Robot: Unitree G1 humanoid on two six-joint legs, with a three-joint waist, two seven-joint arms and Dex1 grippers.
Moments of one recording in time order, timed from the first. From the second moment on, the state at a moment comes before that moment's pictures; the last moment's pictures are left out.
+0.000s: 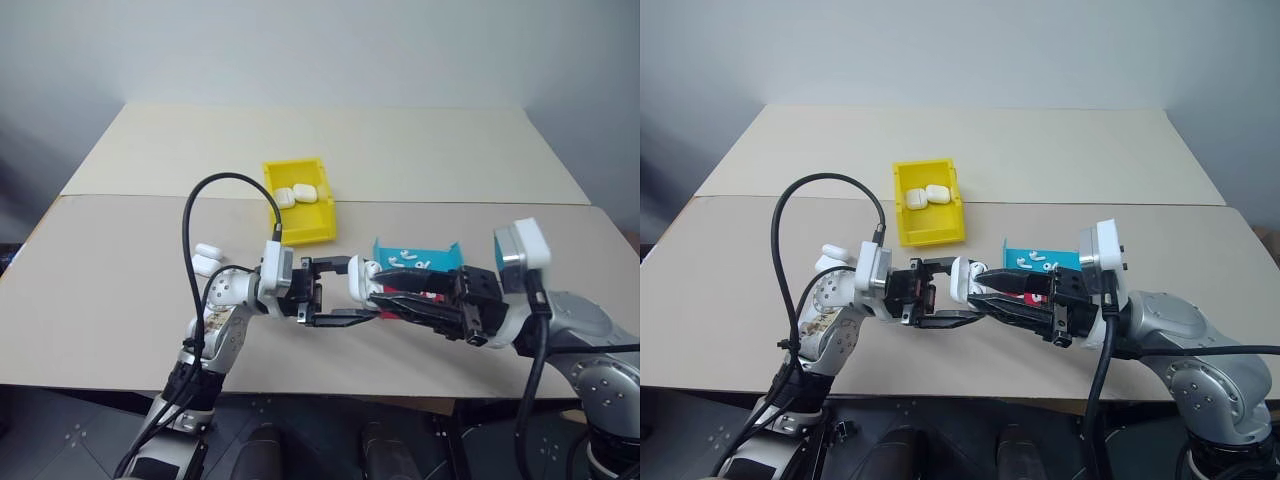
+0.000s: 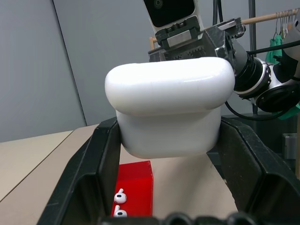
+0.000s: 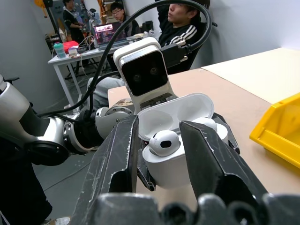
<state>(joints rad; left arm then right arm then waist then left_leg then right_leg) -0.45 0.26 -0.17 -0.04 -0.51 -0.02 -1.28 -0.21 -0.68 -0.20 -0.66 1.04 0.71 0.84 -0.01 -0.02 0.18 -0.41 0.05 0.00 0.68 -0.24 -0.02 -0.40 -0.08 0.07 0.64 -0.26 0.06</state>
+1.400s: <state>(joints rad) -0.54 0.24 -0.18 0.17 -0.39 -0.15 -1.30 -0.88 -0.86 0.29 -0.53 0.59 0.79 1.01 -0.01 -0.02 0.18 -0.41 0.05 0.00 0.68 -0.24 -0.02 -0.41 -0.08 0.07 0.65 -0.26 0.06</state>
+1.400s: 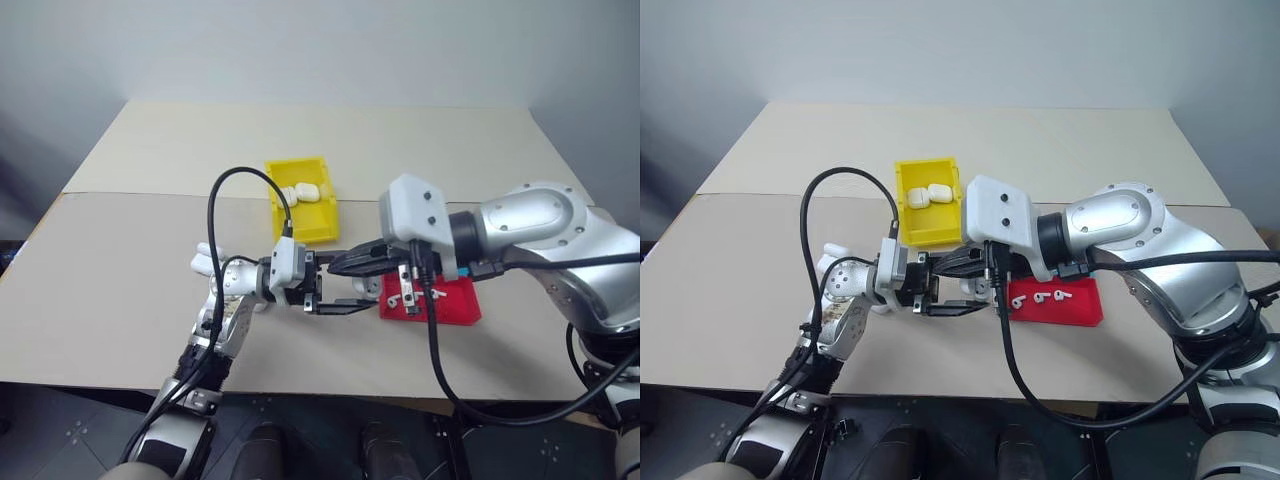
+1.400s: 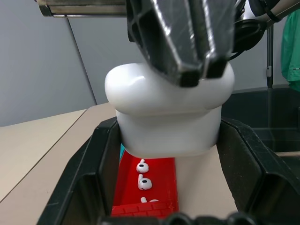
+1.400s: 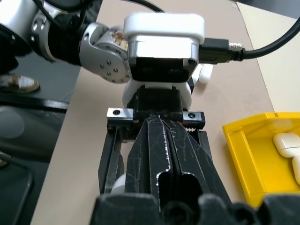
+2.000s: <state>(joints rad) -0.53 0.25 -0.17 0.17 -0.39 -0.15 -1.31 -0.82 -0.91 0.25 -0.53 0.51 0.76 1.06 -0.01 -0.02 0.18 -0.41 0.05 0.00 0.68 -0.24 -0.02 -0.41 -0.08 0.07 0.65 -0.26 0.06</state>
